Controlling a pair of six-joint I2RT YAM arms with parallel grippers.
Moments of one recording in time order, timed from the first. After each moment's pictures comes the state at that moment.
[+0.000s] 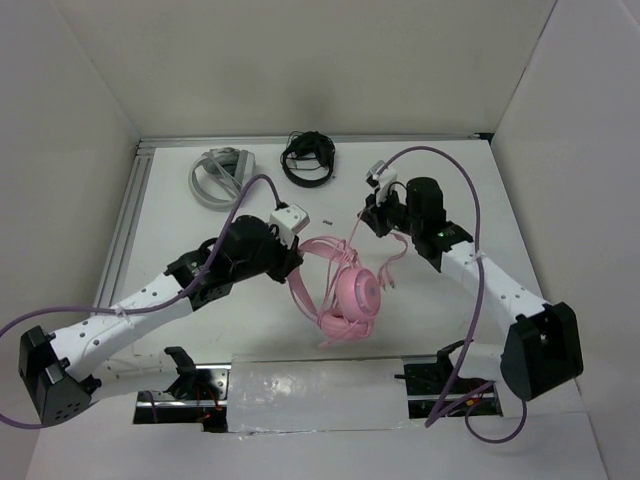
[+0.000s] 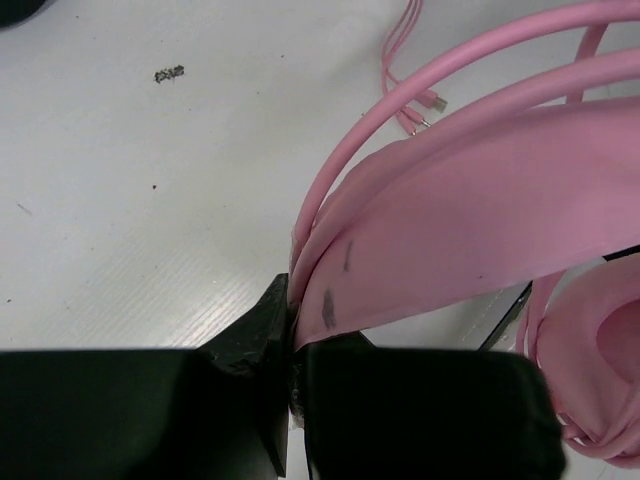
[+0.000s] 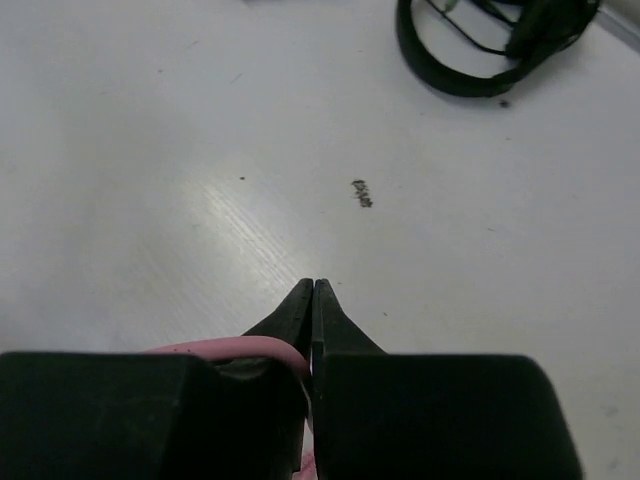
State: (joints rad) left arm -0.83 1.08 0.95 -0.37 0.01 -0.14; right arm 0.36 1.22 0.87 -0.03 -0.38 -0.19
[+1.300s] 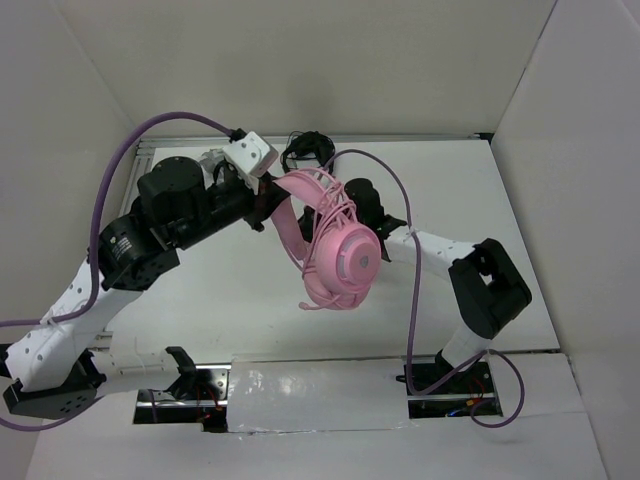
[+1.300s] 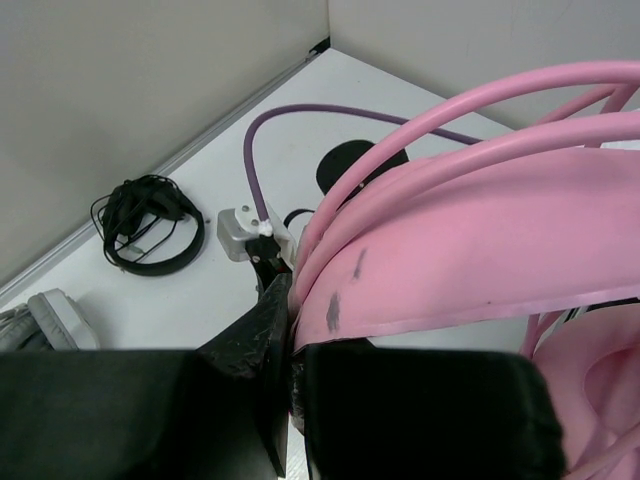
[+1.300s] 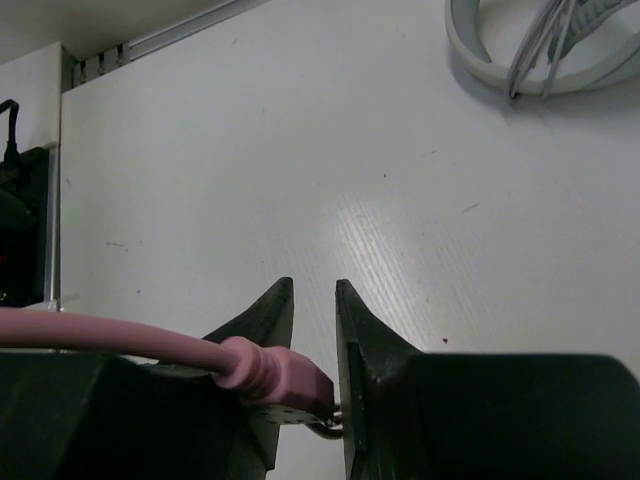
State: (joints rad) left arm -0.84 1.13 1.64 -0.63 -0.03 0.05; right arm 0.62 1.65 1.02 0.36 -0.66 0.02
